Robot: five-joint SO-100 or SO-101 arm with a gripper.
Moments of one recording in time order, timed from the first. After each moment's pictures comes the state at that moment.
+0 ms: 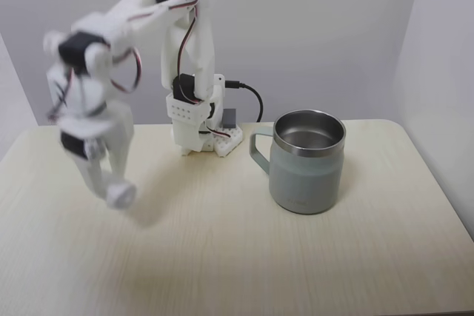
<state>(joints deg) 25.8 82.0 77.7 81.6 4.6</state>
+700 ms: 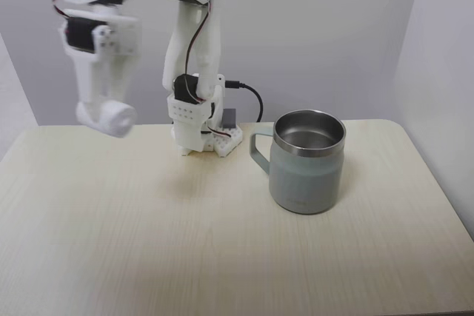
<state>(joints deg) 19.0 68.2 99.6 100.0 4.2</state>
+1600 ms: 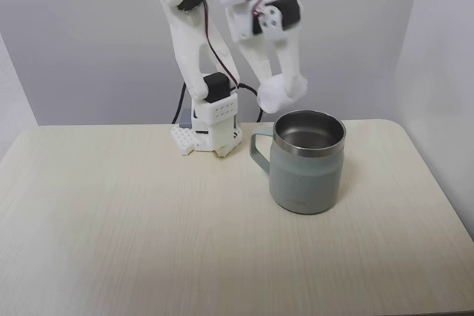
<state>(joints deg) -43.6 55.8 90.2 102.3 -15.9</state>
